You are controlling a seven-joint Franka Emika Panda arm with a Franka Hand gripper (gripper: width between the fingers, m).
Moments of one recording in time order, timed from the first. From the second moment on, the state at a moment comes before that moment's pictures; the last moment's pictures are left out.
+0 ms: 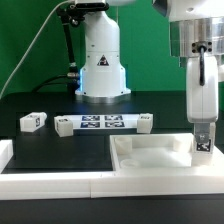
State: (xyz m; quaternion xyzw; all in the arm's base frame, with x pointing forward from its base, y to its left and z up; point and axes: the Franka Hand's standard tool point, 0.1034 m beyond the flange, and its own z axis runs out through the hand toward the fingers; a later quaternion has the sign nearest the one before) arm 0.623 0.117 0.075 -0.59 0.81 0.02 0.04
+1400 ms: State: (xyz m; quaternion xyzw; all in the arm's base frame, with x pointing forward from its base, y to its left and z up) arm 0.626 0.126 0.075 -0.91 0.41 -0.01 0.05
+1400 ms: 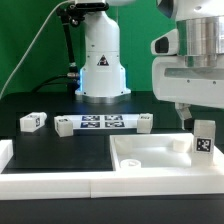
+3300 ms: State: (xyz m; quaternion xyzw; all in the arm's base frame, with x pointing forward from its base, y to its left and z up) arm 0.623 0.121 0.073 -0.72 0.69 0.00 0.04
